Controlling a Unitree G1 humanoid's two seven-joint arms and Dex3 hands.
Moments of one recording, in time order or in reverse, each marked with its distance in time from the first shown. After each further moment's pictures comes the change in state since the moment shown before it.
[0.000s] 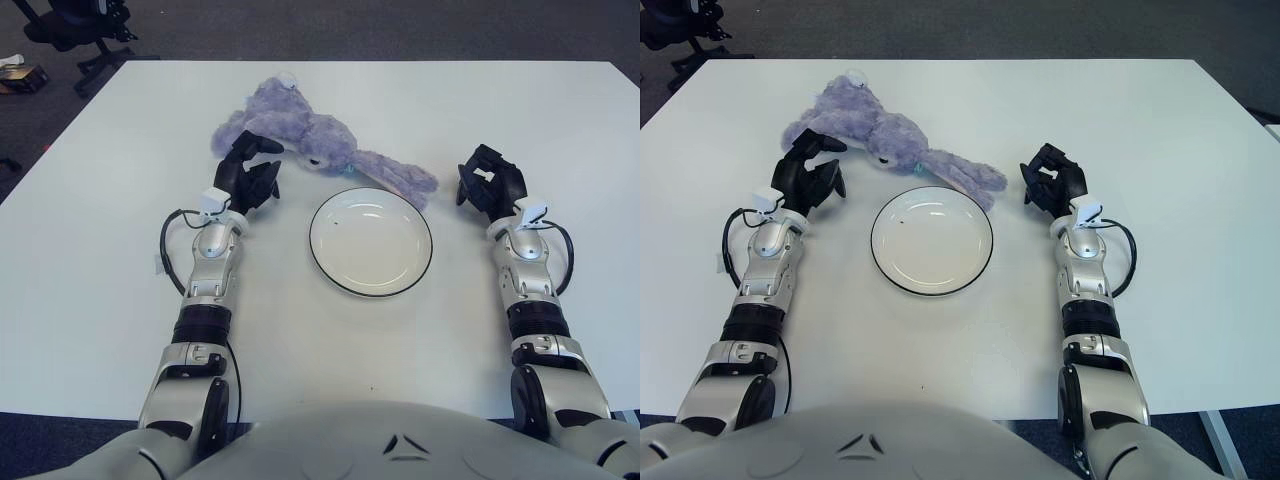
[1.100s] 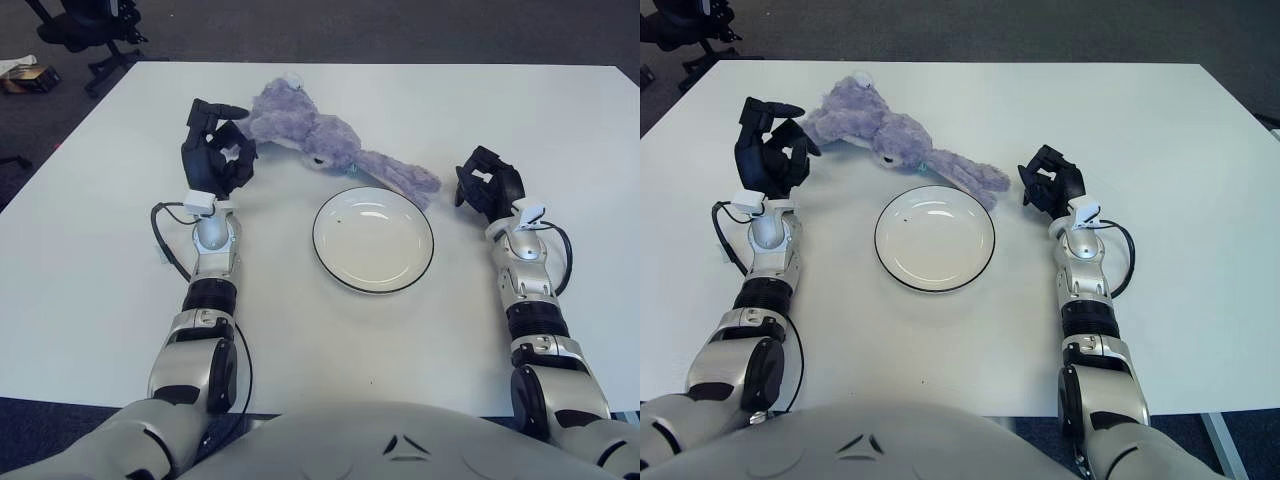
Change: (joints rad) left arm -0.167 0.031 0.090 0.334 0.316 -0.613 0.403; right arm 0.000 0.000 0.011 0.010 -0.003 0.000 0.000
